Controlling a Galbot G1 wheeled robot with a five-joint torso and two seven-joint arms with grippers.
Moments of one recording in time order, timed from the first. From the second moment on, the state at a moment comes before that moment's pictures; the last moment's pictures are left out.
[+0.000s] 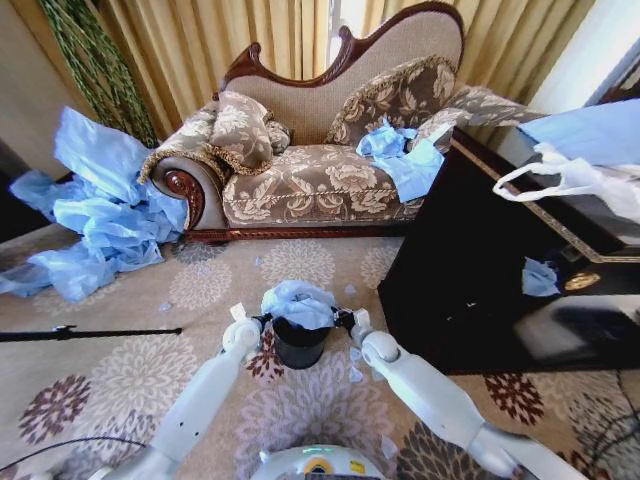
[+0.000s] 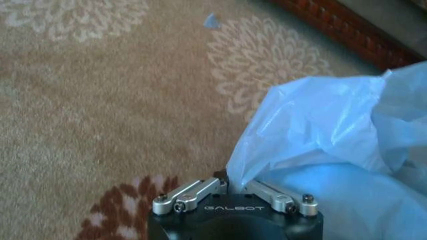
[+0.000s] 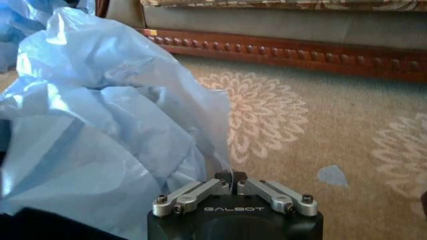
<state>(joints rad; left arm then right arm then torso) 0.94 -1.16 -0.16 -1.59 -1.25 0.41 -0.70 -0.71 1.11 -0.30 1.40 0.63 -0.22 0.14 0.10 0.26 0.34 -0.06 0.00</state>
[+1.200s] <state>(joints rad) 1.19 -1.14 -0.21 -1.83 -1.27 0.51 -0.77 -0.84 1.06 -0.28 1.56 0.64 -0.25 0.22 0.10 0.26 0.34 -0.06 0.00</state>
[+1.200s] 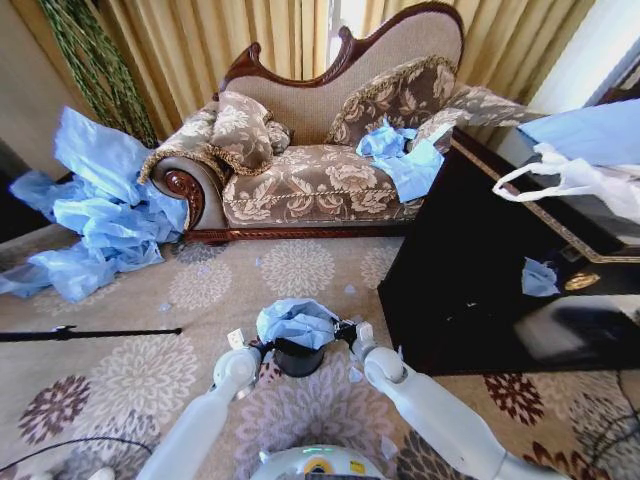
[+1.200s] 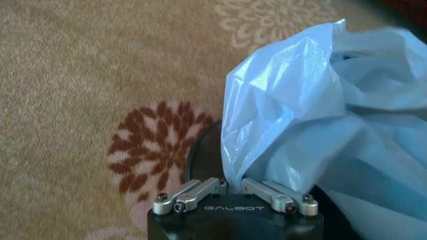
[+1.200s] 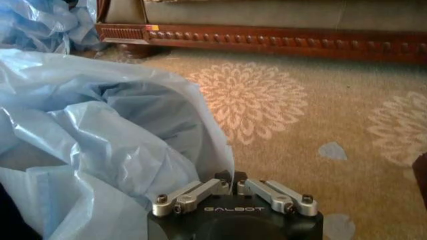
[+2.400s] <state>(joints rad) 1.37 -1.12 -0.24 -2.00 -1.33 0.60 -0.88 -0.97 0.99 -0.23 1.69 0.69 -0.30 0.27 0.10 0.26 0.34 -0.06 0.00</state>
